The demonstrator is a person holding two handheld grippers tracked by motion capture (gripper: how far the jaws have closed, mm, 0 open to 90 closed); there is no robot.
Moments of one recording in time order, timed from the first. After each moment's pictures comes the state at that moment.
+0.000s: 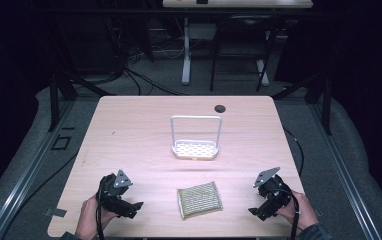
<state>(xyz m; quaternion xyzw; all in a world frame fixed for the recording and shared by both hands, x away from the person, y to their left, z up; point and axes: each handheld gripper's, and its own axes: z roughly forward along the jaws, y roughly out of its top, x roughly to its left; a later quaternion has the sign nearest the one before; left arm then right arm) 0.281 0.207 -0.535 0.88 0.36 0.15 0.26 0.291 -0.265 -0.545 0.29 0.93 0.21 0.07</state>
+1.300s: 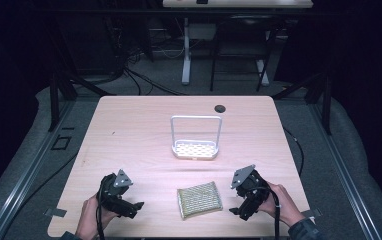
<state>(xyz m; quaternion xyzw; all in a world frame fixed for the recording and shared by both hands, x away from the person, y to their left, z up) 0.282 0.207 -0.535 0.88 0.36 0.14 0.27 0.295 -0.200 -0.522 0.18 0.95 0.23 0.07</state>
